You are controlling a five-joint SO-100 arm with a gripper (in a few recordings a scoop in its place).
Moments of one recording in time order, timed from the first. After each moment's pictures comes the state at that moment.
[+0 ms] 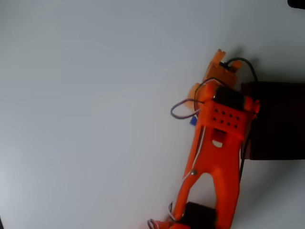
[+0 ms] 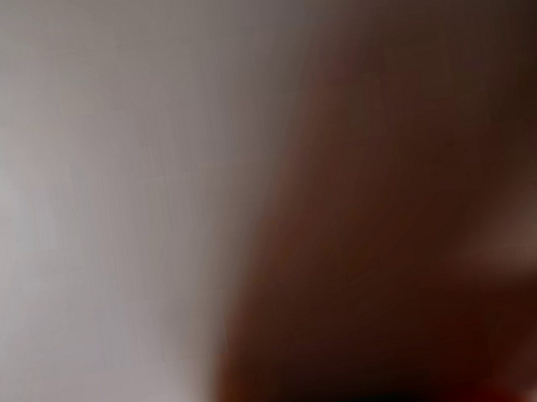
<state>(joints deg) 16.4 69.7 88.6 72.2 93.8</state>
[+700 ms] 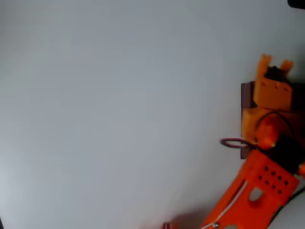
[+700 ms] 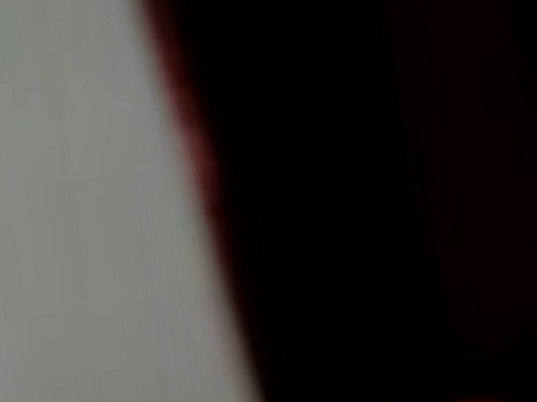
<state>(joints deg) 35.2 91.8 85.1 76.9 59.6</state>
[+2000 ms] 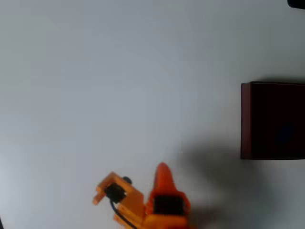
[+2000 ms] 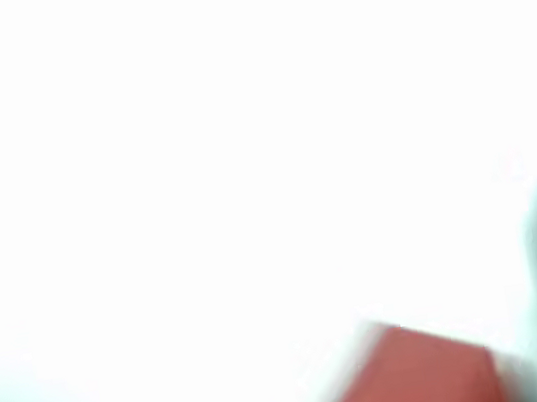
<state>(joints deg) -1.2 190.2 156.7 79.2 6.5</state>
